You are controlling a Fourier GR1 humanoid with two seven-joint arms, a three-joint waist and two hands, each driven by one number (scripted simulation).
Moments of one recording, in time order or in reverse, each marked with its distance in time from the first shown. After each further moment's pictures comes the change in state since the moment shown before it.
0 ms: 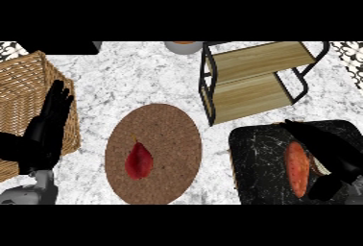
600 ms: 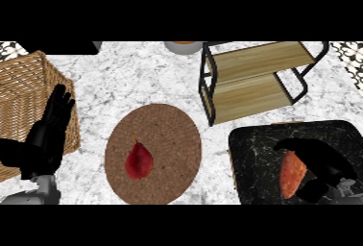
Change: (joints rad) left arm 0.032 -0.048 0.019 -0.023 -0.044 -0.030 -0.001; right arm 0.018 0.080 0.008 0.088 0.125 -0.003 -0.075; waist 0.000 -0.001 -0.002
